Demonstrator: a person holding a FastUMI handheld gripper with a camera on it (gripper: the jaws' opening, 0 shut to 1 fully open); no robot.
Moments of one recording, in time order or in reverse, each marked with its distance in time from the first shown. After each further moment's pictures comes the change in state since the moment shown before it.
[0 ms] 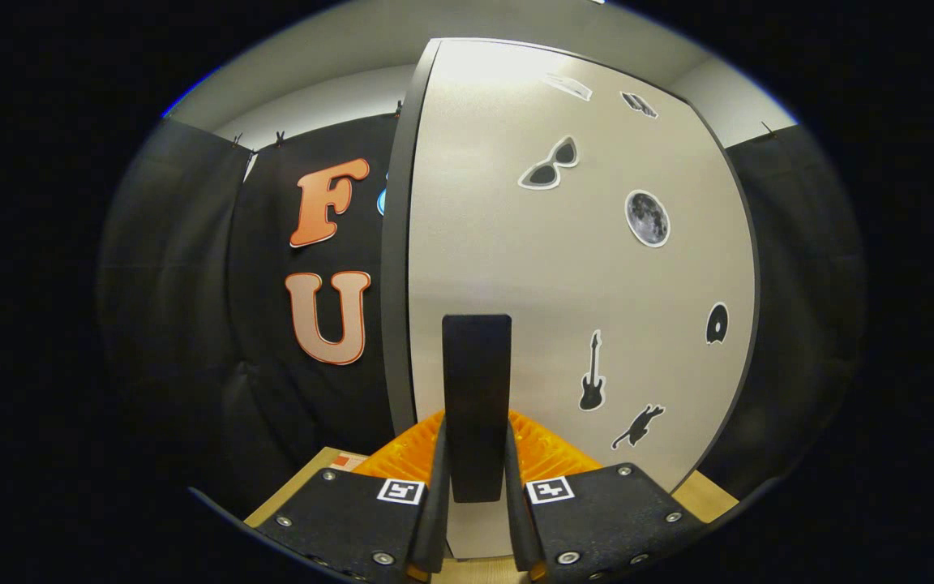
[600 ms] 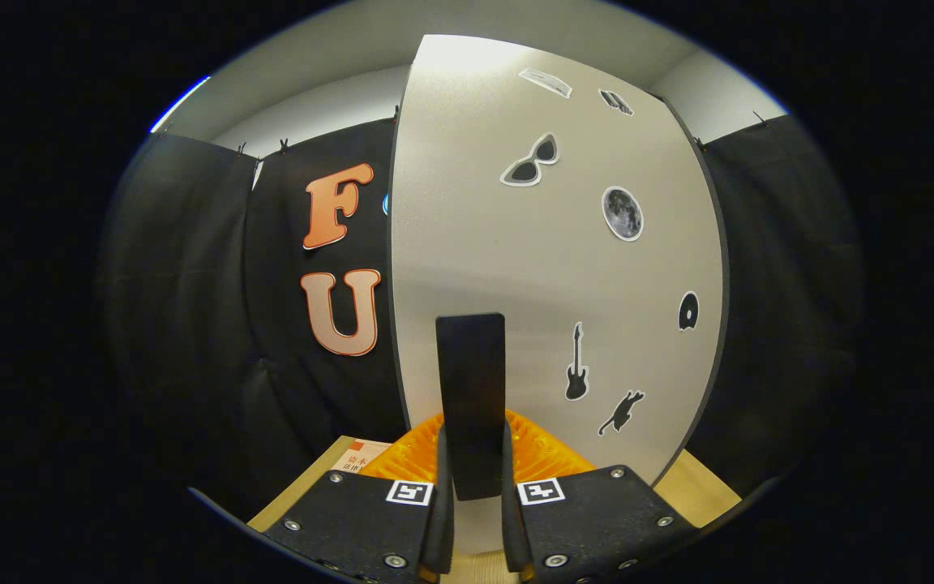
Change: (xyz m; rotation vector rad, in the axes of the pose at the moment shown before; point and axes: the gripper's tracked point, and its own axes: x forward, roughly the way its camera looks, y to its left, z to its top) arm -0.034 -0.010 0.003 0.012 0.031 0.048
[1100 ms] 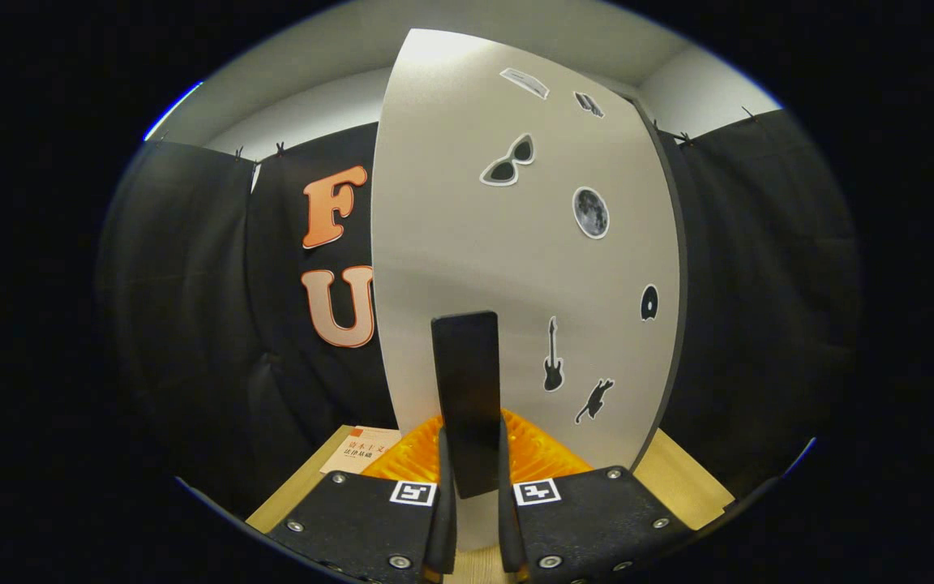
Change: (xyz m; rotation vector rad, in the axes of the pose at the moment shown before) arm -0.029 -0.017 0.002 0.023 0.022 0.003
